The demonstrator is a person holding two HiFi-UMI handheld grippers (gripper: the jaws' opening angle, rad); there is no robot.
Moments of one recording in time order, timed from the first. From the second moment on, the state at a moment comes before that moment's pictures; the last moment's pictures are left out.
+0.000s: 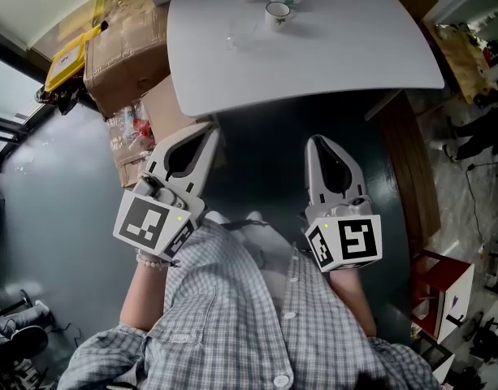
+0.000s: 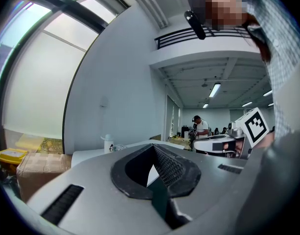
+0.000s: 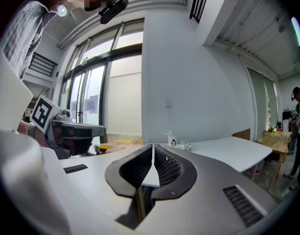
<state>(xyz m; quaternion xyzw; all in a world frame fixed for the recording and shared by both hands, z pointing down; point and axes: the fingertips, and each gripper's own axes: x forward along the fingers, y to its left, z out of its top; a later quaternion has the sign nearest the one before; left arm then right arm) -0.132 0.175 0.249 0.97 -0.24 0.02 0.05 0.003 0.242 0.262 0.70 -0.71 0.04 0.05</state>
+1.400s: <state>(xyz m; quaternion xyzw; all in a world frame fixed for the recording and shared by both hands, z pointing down) -0.039 0.093 0.255 0.97 -0.21 0.02 0.06 0.097 0.186 0.273 0.73 -0.67 0.06 0.05</state>
